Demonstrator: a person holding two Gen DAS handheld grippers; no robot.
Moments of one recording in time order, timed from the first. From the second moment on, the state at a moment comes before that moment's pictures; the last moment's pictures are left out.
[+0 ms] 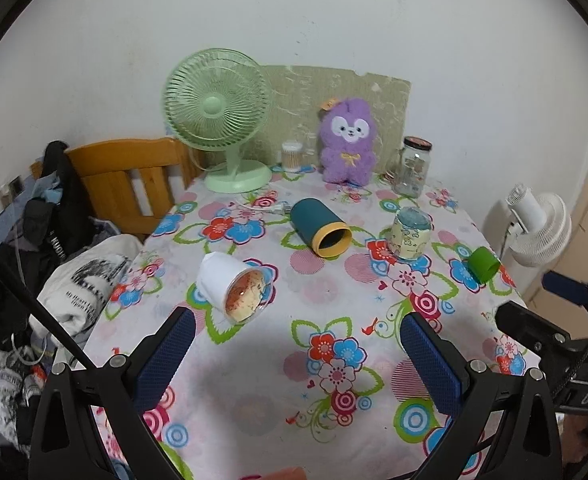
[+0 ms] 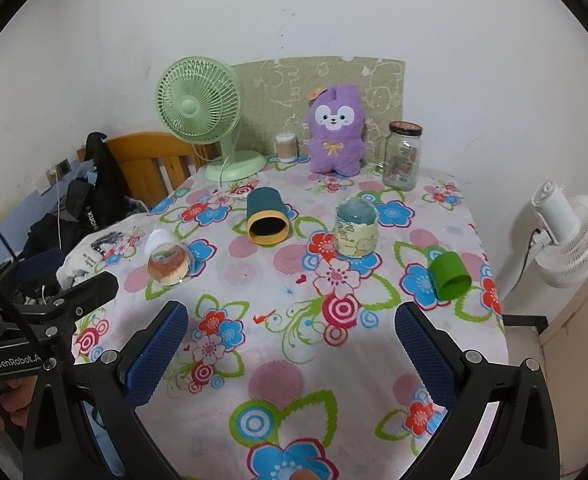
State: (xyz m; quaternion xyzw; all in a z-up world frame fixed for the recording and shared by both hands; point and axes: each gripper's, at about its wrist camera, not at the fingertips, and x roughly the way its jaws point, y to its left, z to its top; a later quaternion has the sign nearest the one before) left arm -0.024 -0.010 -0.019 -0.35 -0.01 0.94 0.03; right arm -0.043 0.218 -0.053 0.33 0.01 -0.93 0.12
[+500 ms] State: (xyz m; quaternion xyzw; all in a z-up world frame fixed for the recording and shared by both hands) left arm -0.120 -0.044 -0.032 -0.40 0.07 0.91 0.07; right arm -0.147 0.169 -0.055 0.37 0.06 -0.91 0.17
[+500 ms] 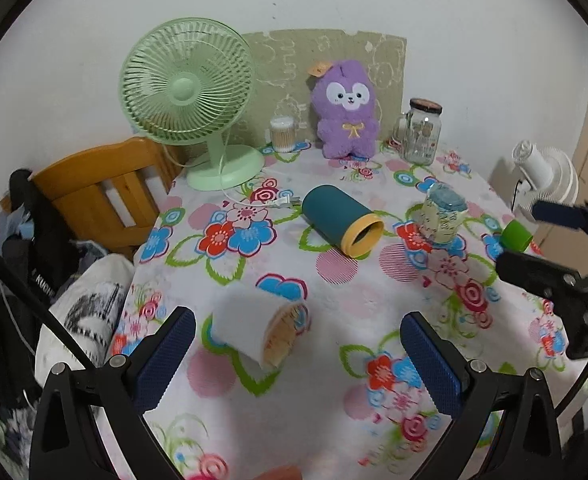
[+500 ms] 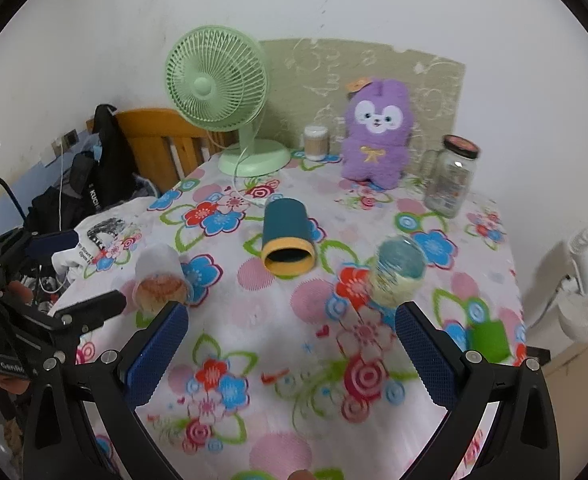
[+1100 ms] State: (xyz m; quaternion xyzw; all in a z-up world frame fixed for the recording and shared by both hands) left arm -0.253 -0.078 -0.077 -0.45 0.15 0.87 0.11; right arm -0.301 0.095 -0.102 0.47 0.09 -0.84 0.24
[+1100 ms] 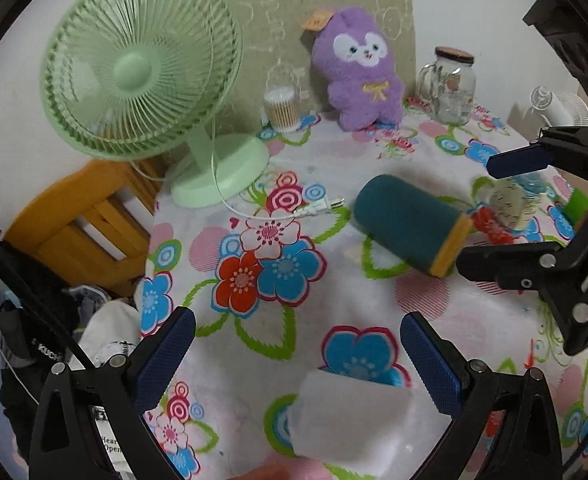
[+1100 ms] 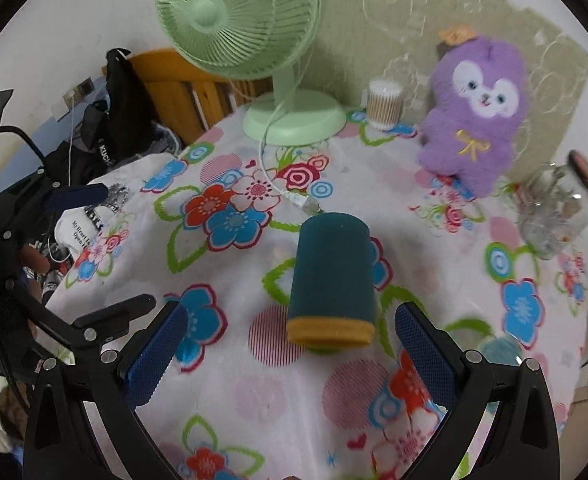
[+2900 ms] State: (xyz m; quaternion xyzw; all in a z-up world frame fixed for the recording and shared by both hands) left arm -0.167 -0.055 -0.044 -0.40 0.20 0.89 0.12; right arm -0.252 0.110 -0.084 0.50 0.10 -0.81 0.28
